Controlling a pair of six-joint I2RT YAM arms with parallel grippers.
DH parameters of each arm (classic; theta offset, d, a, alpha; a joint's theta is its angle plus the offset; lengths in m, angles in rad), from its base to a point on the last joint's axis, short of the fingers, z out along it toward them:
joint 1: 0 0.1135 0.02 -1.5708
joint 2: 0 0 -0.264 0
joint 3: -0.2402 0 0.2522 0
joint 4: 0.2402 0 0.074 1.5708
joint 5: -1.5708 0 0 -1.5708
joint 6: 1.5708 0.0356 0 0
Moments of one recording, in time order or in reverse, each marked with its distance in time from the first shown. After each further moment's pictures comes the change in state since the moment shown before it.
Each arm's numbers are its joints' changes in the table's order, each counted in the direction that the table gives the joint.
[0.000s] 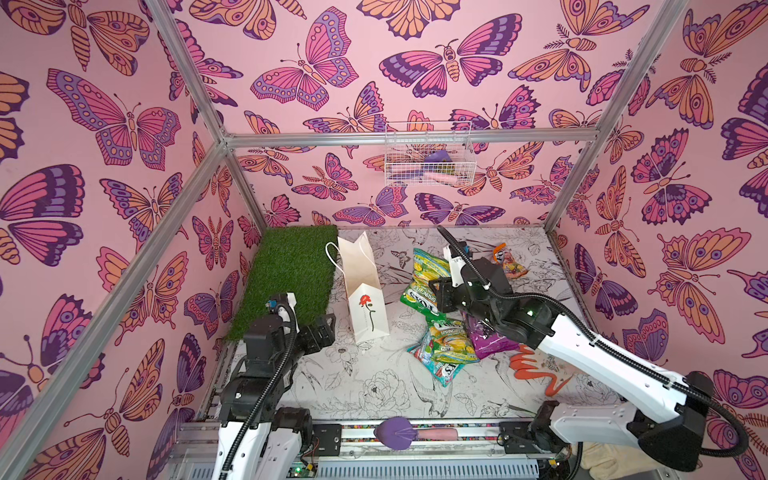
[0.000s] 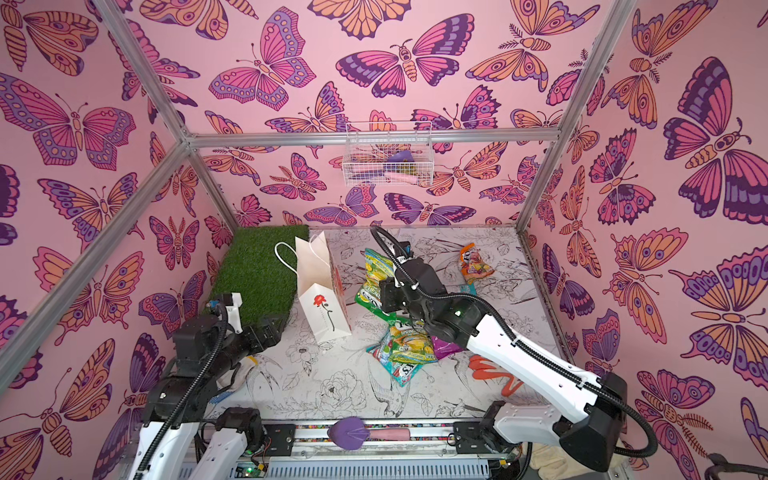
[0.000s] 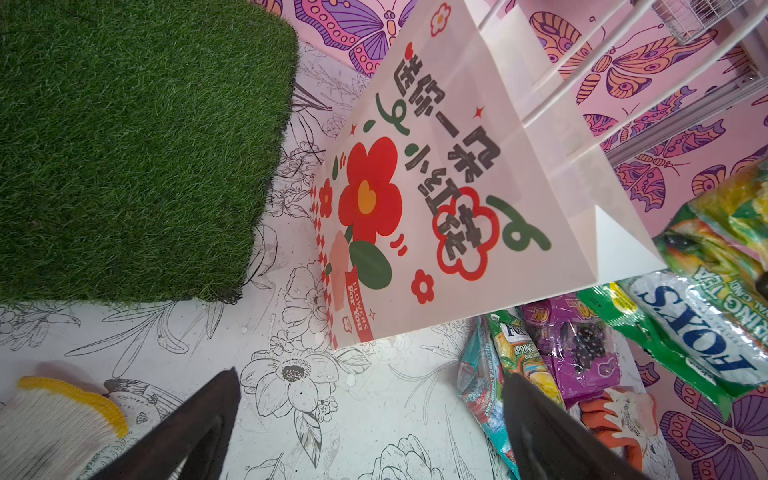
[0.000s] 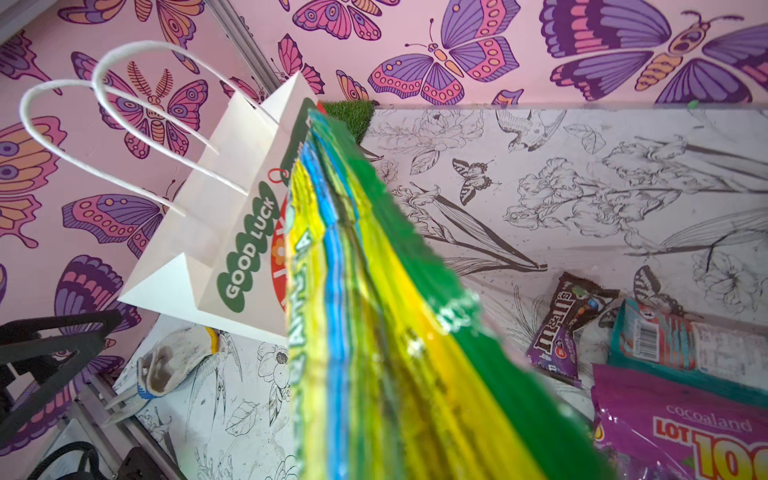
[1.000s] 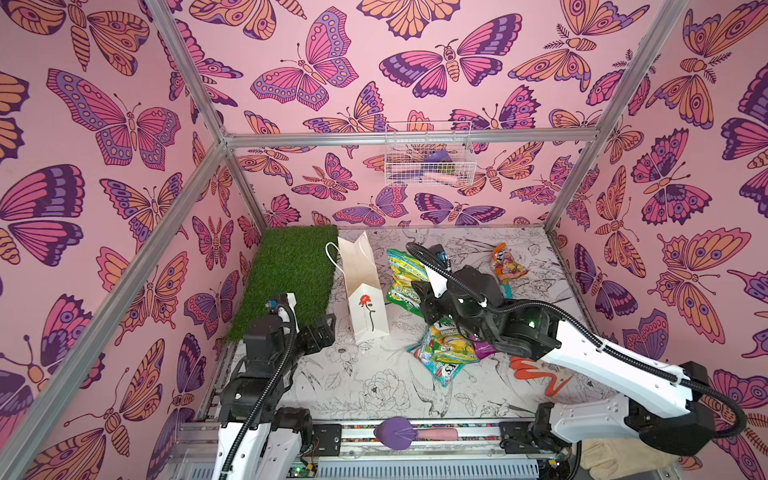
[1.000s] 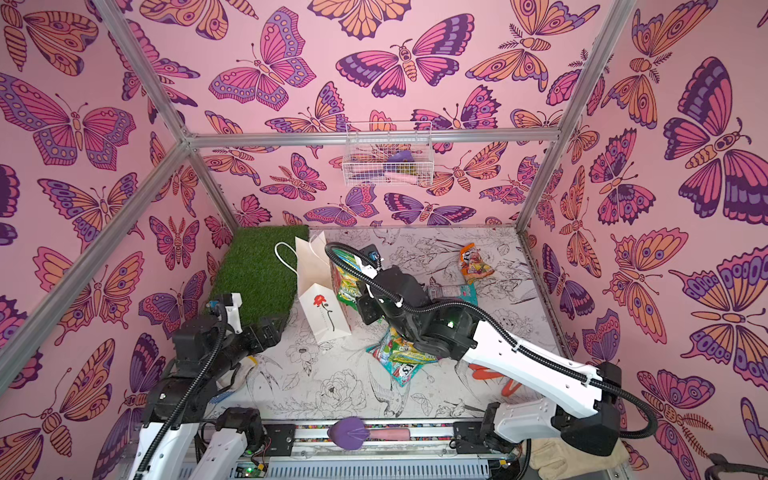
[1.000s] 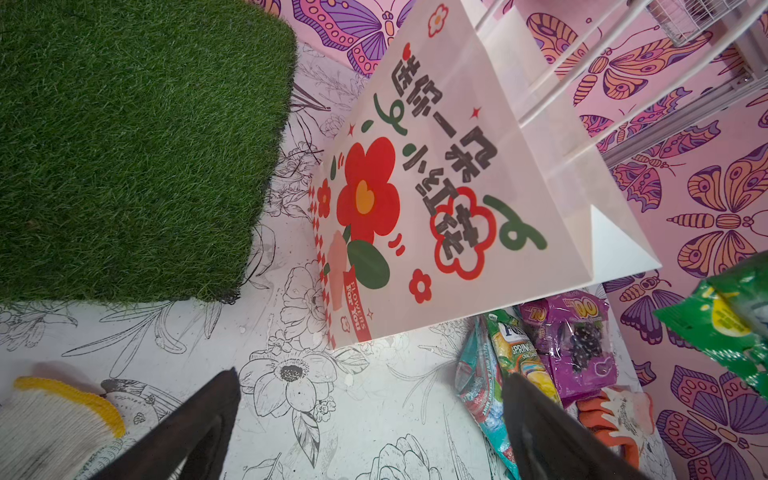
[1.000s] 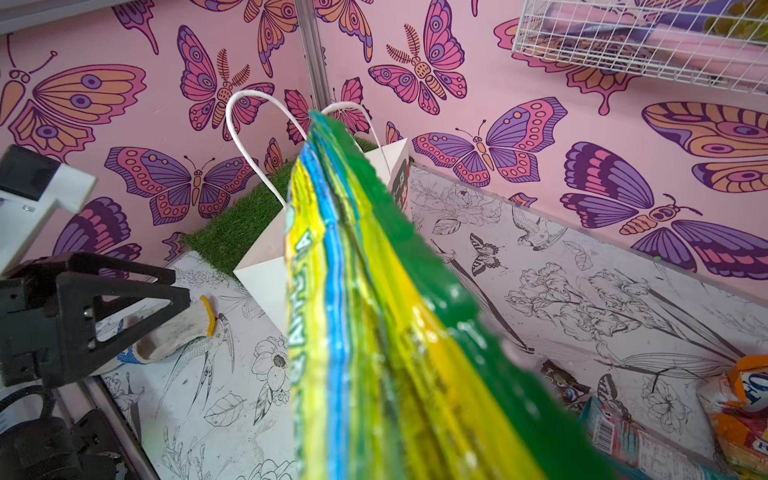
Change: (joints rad) left arm 0.000 -0.003 0.000 0.000 -0.004 -0.003; right arm 0.233 0.043 -0.176 0.041 -0.211 -0.239
